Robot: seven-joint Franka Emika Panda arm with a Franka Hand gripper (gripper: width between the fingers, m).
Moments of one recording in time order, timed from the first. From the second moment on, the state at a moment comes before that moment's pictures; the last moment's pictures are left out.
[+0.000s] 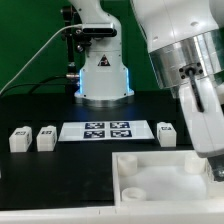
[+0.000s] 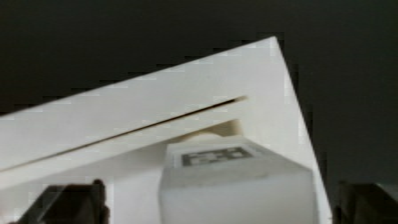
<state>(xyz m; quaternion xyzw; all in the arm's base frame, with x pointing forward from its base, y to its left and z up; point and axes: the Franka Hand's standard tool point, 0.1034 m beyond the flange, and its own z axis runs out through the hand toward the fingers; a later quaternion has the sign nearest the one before) 0.626 0.115 0.062 -0.61 0.77 0.04 0.17</state>
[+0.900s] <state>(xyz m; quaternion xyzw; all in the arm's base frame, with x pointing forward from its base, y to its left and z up) 0.622 0.123 0.080 -0.87 0.47 -0.02 0.16</state>
